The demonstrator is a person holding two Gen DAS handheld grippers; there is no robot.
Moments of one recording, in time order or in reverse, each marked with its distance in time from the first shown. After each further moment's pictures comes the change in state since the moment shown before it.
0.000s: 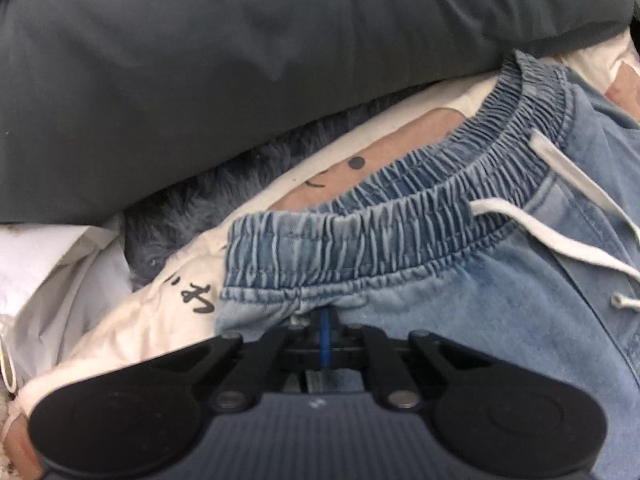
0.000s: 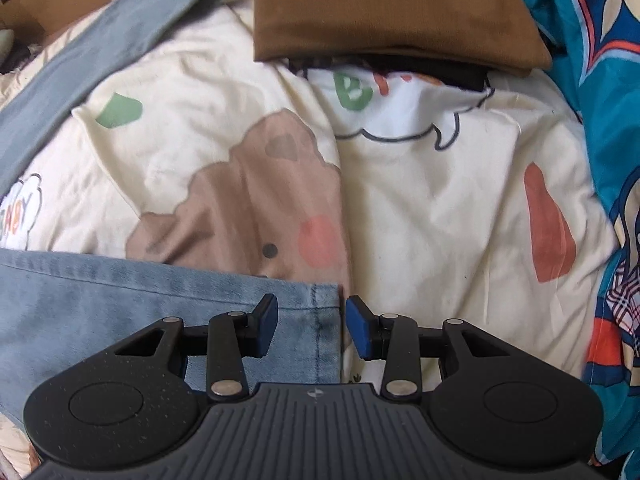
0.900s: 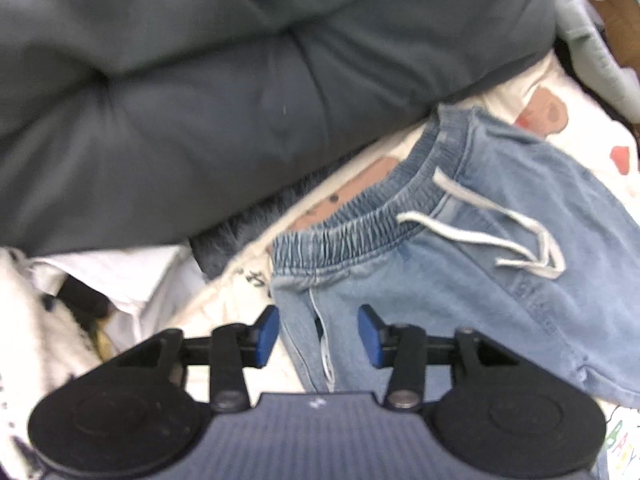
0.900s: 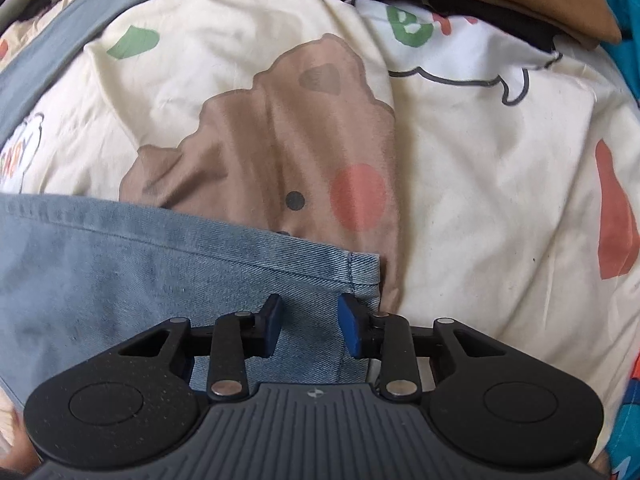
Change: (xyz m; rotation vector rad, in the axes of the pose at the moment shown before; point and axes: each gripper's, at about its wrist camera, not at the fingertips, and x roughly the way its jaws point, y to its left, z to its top) left arm -0.163 0.010 -0.007 0.061 -0.054 -0.029; right arm 0.050 0.011 -0.016 -0.066 0.103 0.053
